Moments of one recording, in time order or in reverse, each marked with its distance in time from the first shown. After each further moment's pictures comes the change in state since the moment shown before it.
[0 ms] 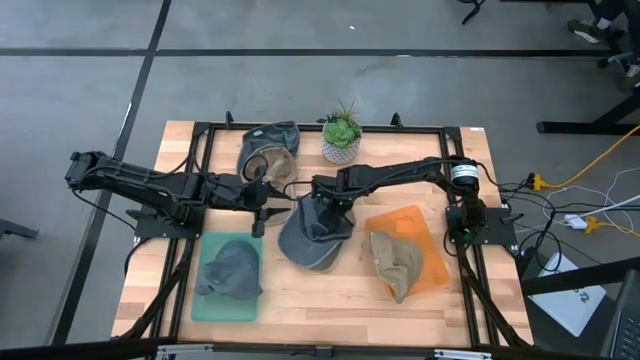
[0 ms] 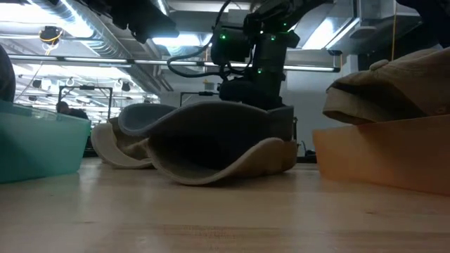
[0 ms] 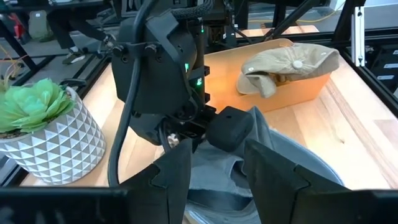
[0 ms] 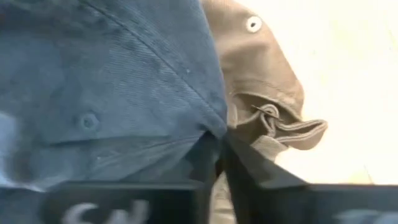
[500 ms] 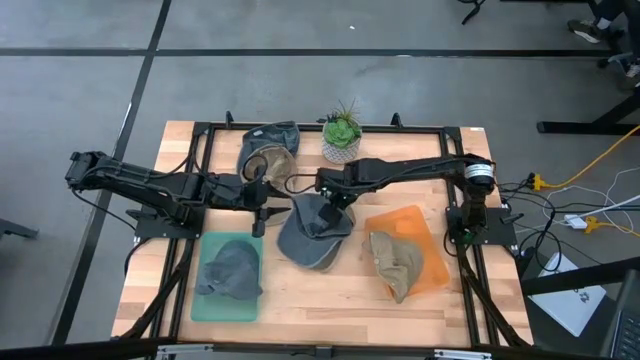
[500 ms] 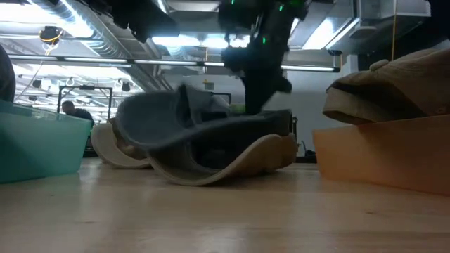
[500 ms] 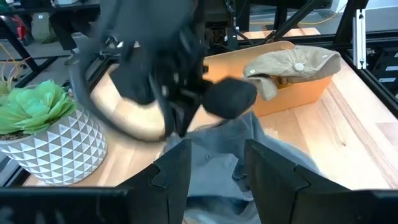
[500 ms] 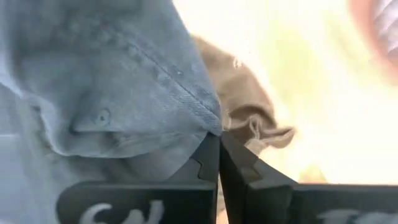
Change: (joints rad) left arm 0.000 0.000 0.000 0.012 -0.003 0.000; right arm 0.017 -0.126 0.040 -0.044 0.078 -0.002
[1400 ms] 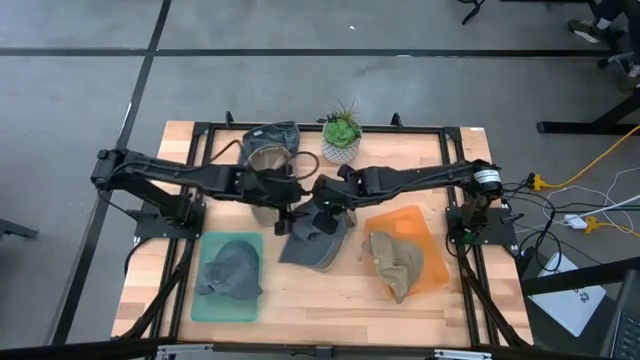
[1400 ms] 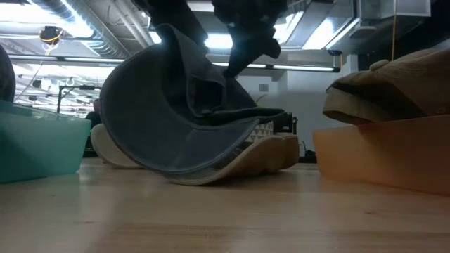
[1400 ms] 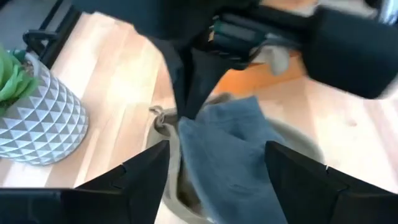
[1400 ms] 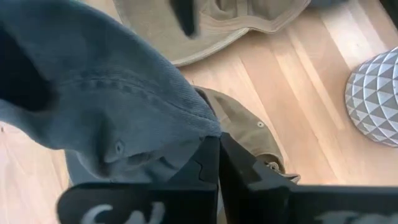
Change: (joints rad) left arm 0.066 0.359 0.384 -0.331 0.081 -0.044; right arm 0.134 -0.036 0.138 -0.006 0.154 -0.053
